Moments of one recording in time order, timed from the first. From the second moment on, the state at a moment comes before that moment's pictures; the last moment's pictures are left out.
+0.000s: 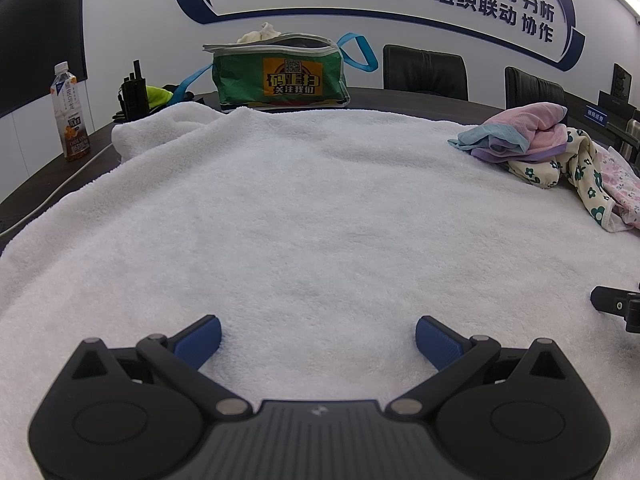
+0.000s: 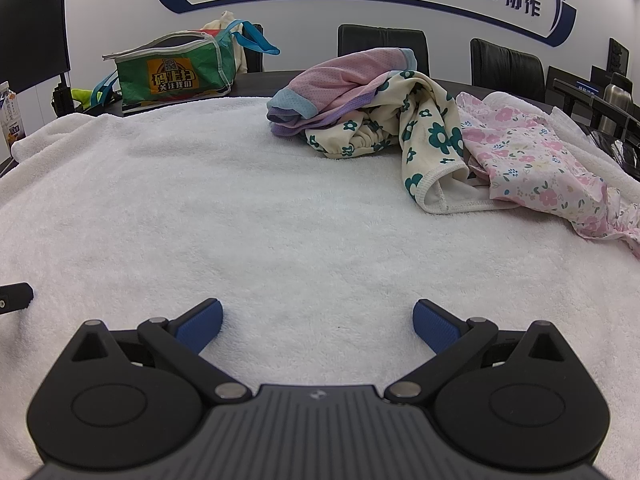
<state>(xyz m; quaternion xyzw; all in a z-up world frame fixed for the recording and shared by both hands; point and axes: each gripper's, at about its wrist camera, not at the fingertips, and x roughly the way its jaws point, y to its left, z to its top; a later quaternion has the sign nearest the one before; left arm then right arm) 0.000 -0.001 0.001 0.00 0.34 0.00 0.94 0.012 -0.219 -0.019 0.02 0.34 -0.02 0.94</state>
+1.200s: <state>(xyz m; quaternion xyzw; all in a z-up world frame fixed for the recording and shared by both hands) 0.000 -0.003 0.001 0.01 0.34 0.00 0.94 0.012 -0.219 -0.019 0.02 0.34 -0.02 0.94</state>
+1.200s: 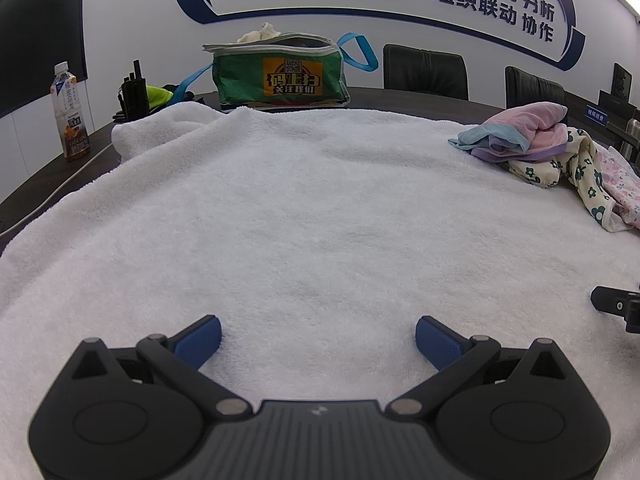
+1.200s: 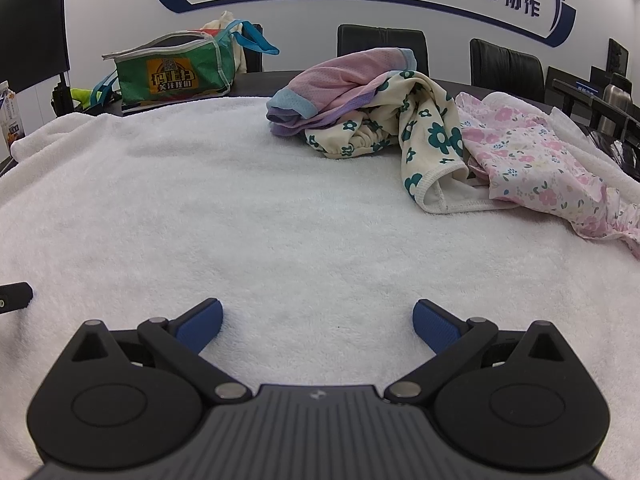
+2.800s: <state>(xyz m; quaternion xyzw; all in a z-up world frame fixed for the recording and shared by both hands) 0.169 -0.124 0.077 -0.13 0.39 -0.17 0.89 0.112 -0.329 0.142 0.09 0.23 0.04 0.97</state>
